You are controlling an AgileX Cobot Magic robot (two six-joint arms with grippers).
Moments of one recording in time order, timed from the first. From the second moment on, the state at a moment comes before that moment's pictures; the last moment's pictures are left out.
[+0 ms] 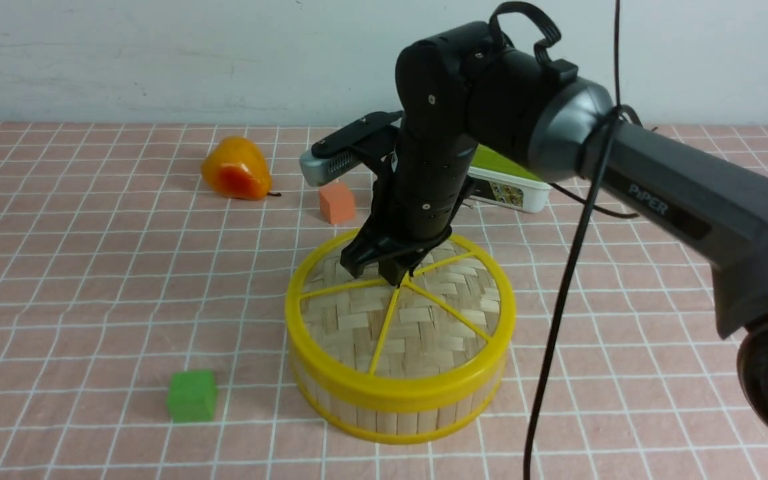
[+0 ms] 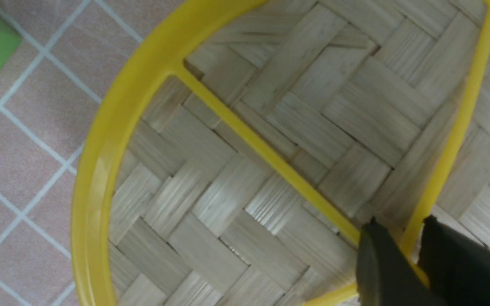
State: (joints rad) right arm 0.62 2.22 -2.15 0.06 1.24 -0.11; left arm 0.04 -0.01 0.03 -0.09 0.36 -0.23
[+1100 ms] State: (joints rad) right arm 0.13 1.75 -1.31 0.05 0.86 -0.17; left arm 0.04 -0.01 0.03 -0.09 0.36 -0.23
